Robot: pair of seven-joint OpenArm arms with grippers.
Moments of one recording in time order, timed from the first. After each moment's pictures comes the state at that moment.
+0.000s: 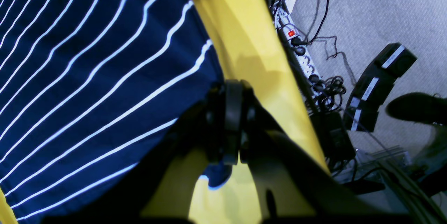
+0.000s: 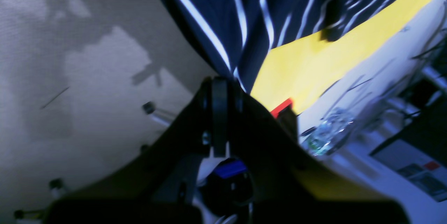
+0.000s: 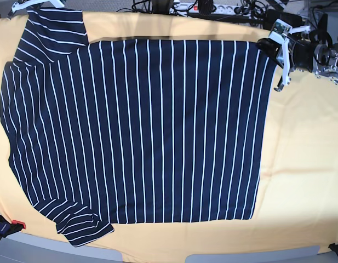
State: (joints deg) left arm -5.9 -84.4 48.6 120.3 9.9 -43.7 -12.9; right arm -72.6 40.1 -2.0 132.1 -30.2 1.9 -57.2
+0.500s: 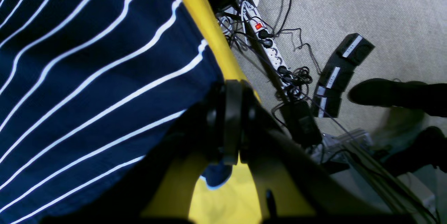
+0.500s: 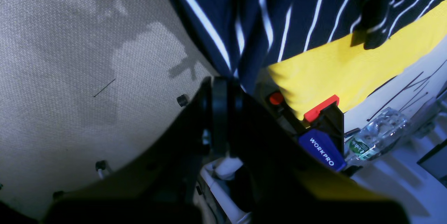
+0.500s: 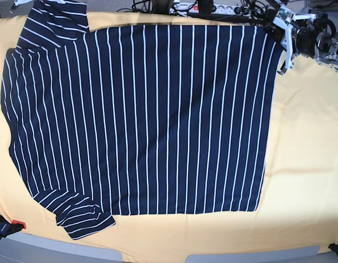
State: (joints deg) left arm 1.3 -87.6 48.5 120.4 13.0 -43.5 -12.1; right arm -72.6 40.1 -2.0 132.1 -22.1 3.0 -58.7
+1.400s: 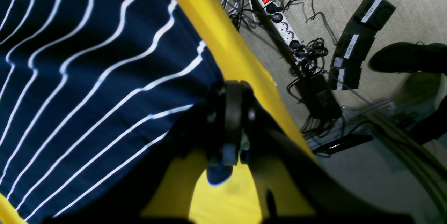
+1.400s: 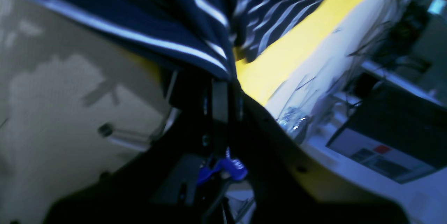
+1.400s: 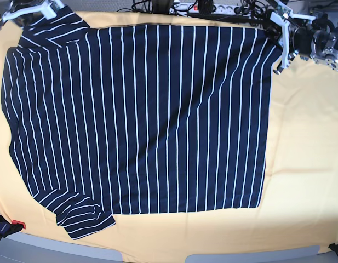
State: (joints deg) left arm -0.5 -87.5 48.5 125.4 17.7 -43.7 -6.3; right arm -72.8 40.1 3.9 132.1 -38.6 -2.1 -51.0
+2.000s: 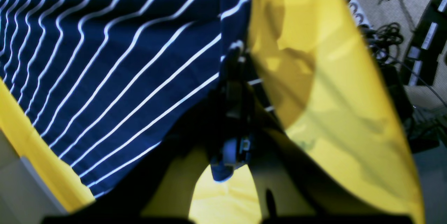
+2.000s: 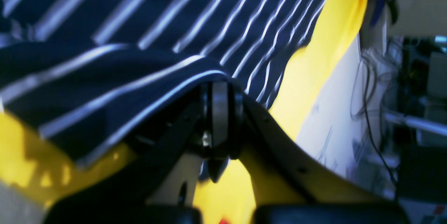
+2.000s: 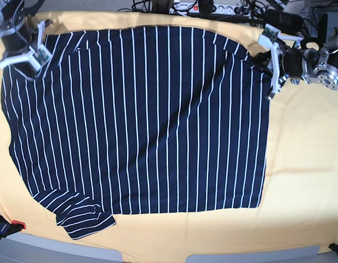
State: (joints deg) left arm -10.2 -78.8 48.5 123.8 17.3 -43.1 -1.8; right arm -52.0 39.7 18.8 132.0 -9.0 14.2 -33.8
